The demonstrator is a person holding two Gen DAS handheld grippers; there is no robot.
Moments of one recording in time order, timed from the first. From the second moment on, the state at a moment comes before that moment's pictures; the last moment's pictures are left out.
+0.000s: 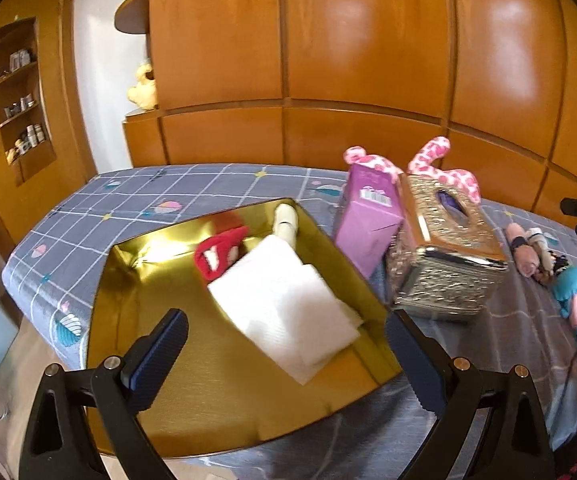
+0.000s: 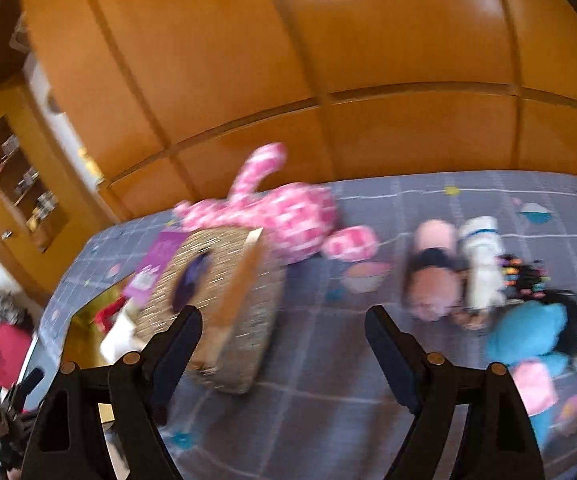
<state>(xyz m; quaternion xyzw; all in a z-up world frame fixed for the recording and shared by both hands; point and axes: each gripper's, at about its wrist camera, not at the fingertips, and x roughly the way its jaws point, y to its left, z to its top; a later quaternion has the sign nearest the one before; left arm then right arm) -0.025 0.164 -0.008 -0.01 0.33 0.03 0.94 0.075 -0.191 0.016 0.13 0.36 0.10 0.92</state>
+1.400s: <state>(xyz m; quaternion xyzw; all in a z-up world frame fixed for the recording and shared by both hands) 0.151 -0.161 -0.041 0.03 0.45 -0.21 0.87 0.070 -0.422 -0.042 0.38 0.33 -0.11 0.86</state>
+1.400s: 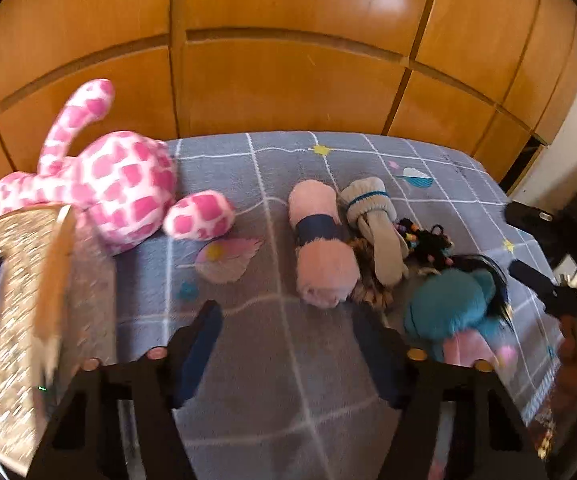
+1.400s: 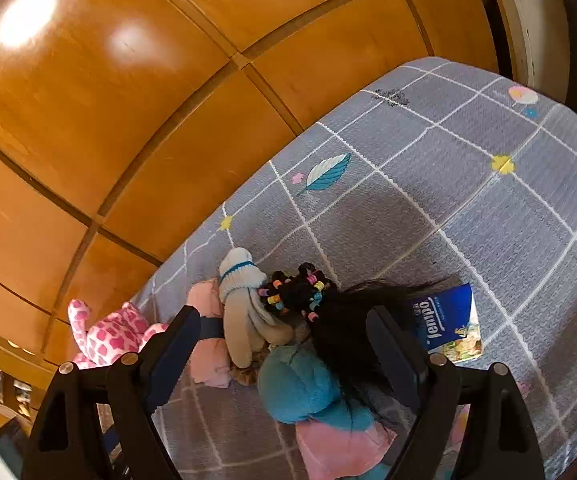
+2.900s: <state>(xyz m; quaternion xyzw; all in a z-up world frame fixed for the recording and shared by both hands) 0.062 -0.120 -0.108 0.10 0.40 -0.23 0.88 0.082 -0.407 -0.044 0.34 0.37 -0.08 0.86</state>
